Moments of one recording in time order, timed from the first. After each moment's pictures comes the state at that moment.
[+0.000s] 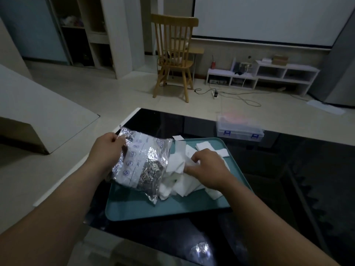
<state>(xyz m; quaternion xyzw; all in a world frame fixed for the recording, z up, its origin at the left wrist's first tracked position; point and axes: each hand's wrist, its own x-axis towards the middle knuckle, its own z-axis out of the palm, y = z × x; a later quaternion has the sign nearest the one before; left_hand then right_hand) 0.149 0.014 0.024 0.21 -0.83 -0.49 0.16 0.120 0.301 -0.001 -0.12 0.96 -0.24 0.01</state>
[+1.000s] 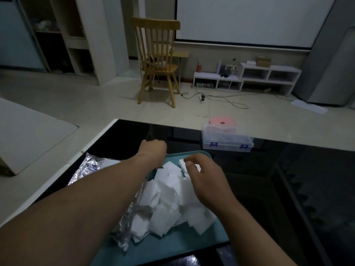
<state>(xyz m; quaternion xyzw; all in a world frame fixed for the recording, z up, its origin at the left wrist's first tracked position) -0.045 0.154 -0.022 -0.03 -1.00 0.05 -0.05 0.090 0.333 0.000 -0.06 0.90 -0.43 -0.08</state>
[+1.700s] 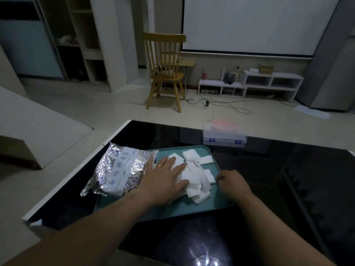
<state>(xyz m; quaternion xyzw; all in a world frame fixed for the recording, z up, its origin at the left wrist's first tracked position) 0.151 0.165 -0.018 -0.15 -0.99 -0.01 0.03 0.124 0.417 -0.025 0.06 0.97 -0.22 0.05</state>
